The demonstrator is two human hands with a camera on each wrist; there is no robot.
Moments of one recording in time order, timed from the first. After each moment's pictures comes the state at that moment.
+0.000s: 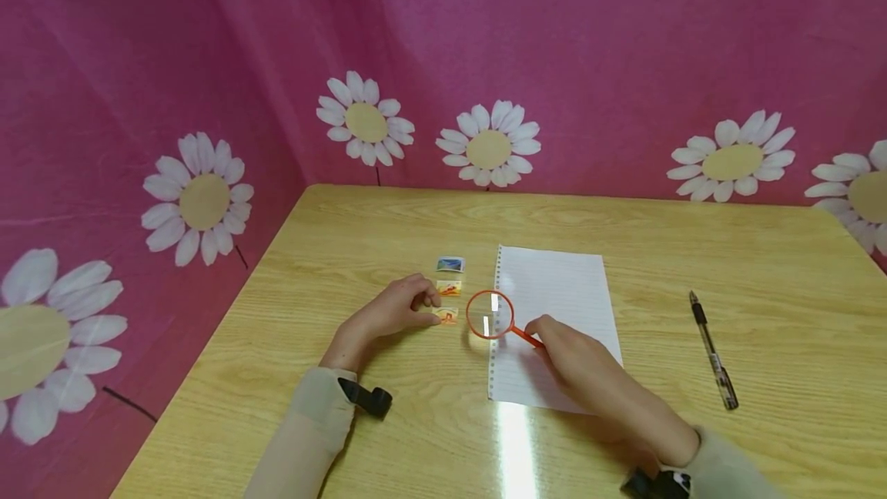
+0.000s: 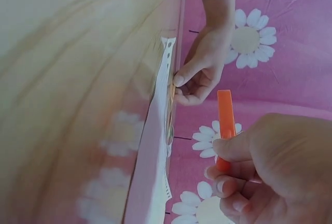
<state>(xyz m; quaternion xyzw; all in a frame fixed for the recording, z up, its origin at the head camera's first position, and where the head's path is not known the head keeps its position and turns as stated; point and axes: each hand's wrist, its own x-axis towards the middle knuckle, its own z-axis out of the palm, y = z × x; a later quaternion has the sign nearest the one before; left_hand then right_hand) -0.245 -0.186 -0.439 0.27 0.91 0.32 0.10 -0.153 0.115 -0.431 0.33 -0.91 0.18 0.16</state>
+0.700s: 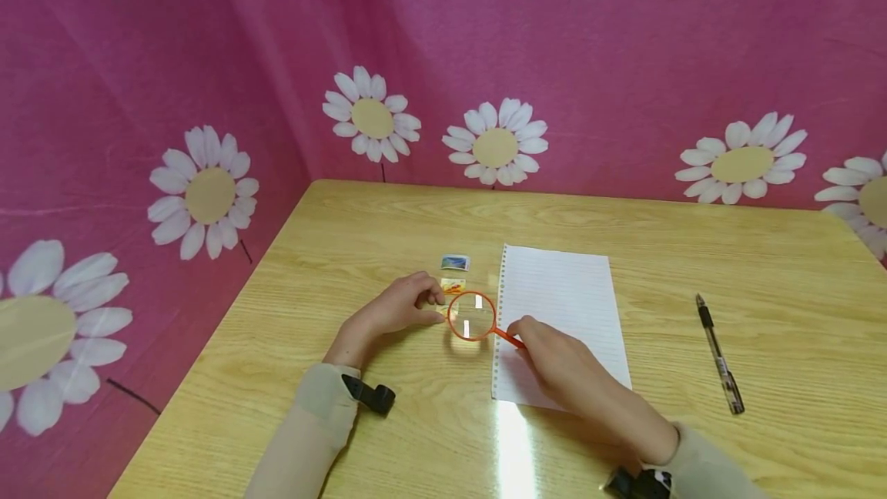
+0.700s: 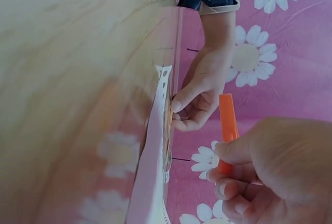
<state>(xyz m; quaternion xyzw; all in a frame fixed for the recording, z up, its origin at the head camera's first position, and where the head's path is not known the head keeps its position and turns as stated) -0.246 -0.186 -0.438 0.27 0.91 0.31 0.10 -0.155 0.090 -0.431 0.35 -0.91 0.18 0.16</state>
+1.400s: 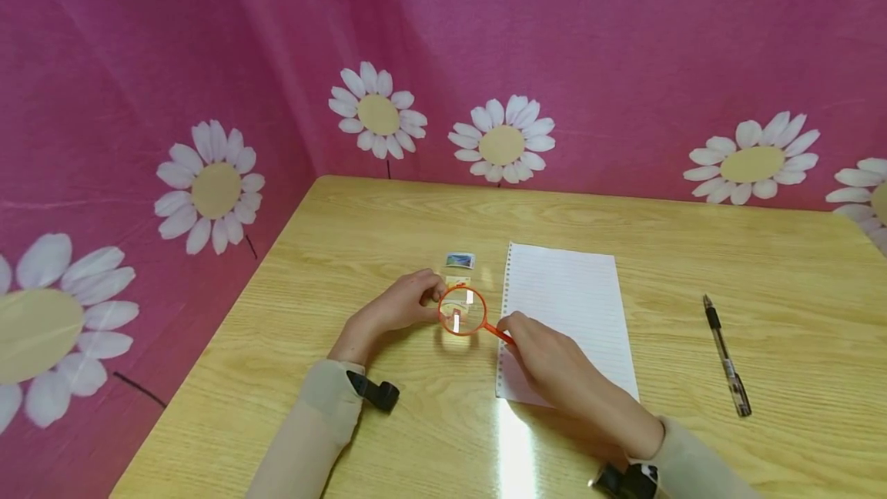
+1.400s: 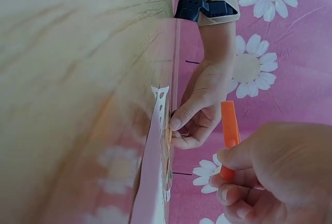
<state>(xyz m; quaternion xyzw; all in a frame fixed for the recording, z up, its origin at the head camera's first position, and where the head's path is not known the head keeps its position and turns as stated) -0.249 -0.187 -0.441 0.28 0.91 0.30 0.09 -0.160 0.073 -0.433 0.38 -0.88 0.18 0.21</state>
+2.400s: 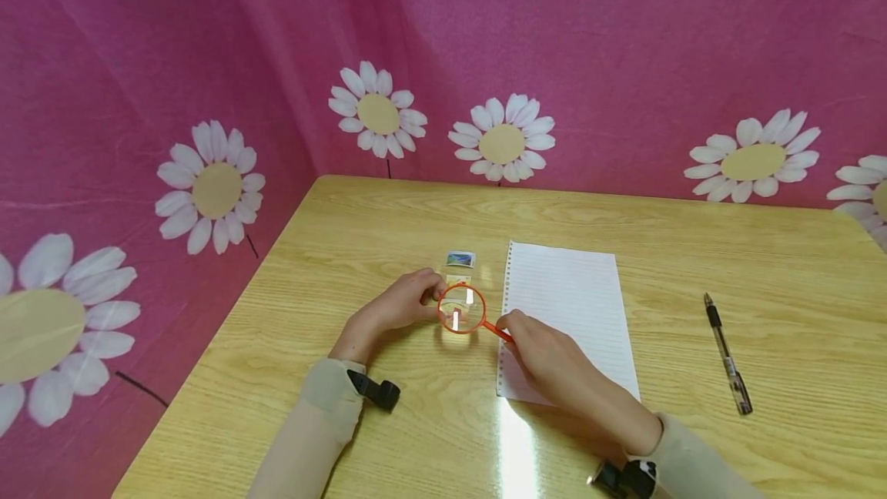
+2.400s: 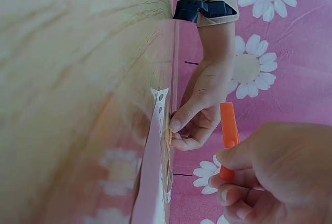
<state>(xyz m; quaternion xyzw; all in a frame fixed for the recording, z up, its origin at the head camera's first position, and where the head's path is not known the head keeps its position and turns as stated) -0.246 -0.187 -0.437 0.28 0.91 0.30 0.09 -0.160 0.071 -0.431 0.37 -0.89 0.18 0.20</state>
